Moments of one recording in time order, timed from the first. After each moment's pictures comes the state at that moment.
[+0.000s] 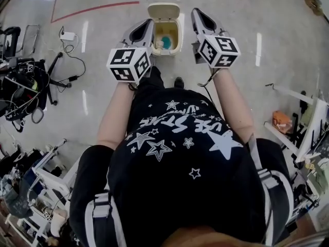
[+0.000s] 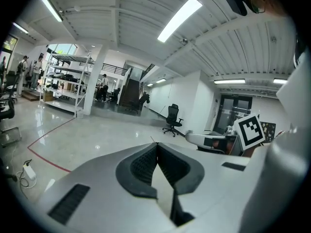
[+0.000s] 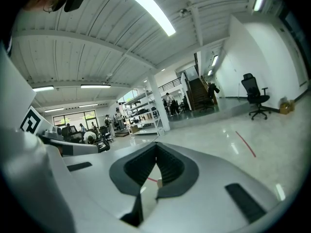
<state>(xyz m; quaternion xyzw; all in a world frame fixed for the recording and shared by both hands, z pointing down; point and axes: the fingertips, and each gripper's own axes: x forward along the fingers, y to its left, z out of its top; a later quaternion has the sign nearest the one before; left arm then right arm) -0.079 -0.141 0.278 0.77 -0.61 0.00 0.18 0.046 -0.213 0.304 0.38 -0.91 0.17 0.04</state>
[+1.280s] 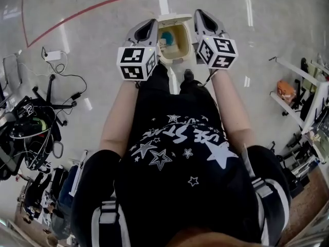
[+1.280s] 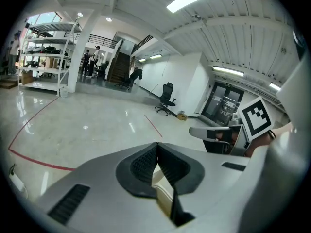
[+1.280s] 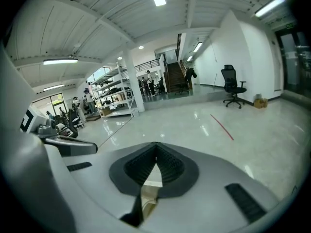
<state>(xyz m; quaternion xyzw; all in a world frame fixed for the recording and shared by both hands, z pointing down) -0.185 -0.316 0.424 0.81 -0.51 0.09 0.28 -0.046 -0.351 0.437 0.51 -0.81 0.22 0.16</state>
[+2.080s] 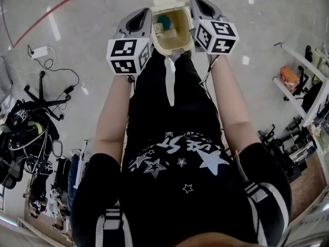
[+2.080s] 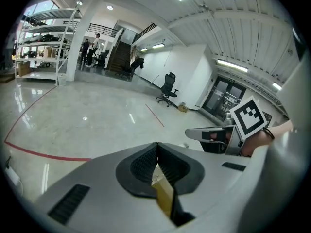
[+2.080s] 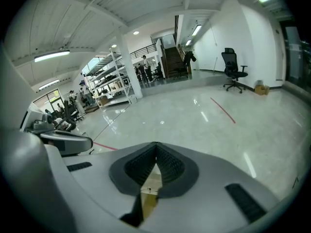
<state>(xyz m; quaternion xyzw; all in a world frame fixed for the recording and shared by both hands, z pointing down) -0.184 -0.338 0.534 0.80 -0.49 0.13 0.32 -0.047 -0.374 0.566 0.49 -0.79 0.28 0.22</state>
